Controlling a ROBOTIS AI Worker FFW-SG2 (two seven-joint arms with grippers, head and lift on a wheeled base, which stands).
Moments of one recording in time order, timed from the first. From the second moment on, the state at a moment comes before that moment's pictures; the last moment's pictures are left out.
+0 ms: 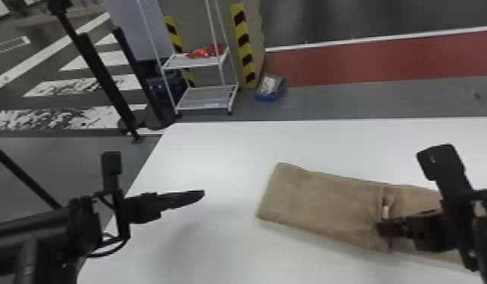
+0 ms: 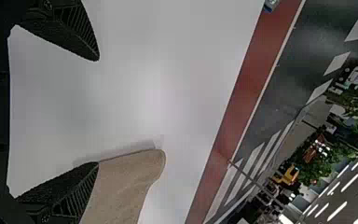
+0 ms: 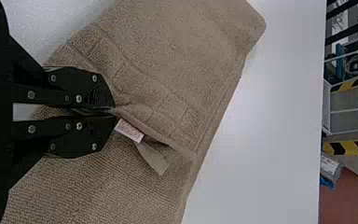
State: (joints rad) left arm 0.03 0.28 0.49 -1.86 0.18 1.16 -0.91; right arm -0.11 0.00 0.22 -1.92 0.44 1.38 0.79
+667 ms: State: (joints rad) left arm 0.04 0.28 0.50 -1.87 0.19 1.16 -0.92; right arm -0.11 0.00 0.22 -1.97 0.41 1.35 0.80
